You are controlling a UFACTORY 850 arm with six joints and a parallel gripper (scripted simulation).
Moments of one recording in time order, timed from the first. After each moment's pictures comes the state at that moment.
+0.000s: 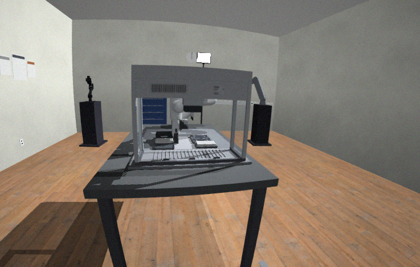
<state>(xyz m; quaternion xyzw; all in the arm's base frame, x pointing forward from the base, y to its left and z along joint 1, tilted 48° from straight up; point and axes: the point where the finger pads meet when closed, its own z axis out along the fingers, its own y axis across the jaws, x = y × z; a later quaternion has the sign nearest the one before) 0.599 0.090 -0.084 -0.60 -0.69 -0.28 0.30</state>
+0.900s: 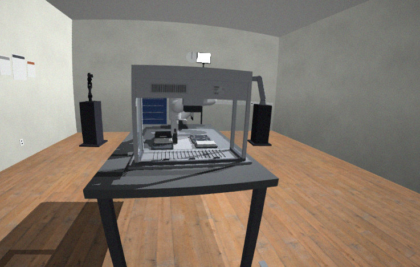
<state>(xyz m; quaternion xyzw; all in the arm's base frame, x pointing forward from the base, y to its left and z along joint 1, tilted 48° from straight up) 0.600 0.085 -0.089 -0.60 -0.69 -0.28 0.30</state>
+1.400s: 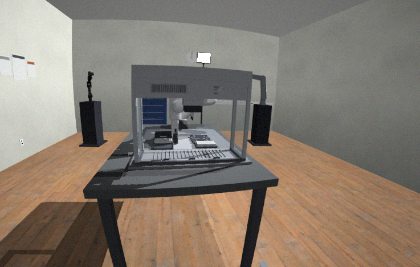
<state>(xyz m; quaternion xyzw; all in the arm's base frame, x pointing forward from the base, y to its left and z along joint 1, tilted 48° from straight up) 0.600 0.087 -0.087 -0.60 -0.69 -0.28 0.30</state>
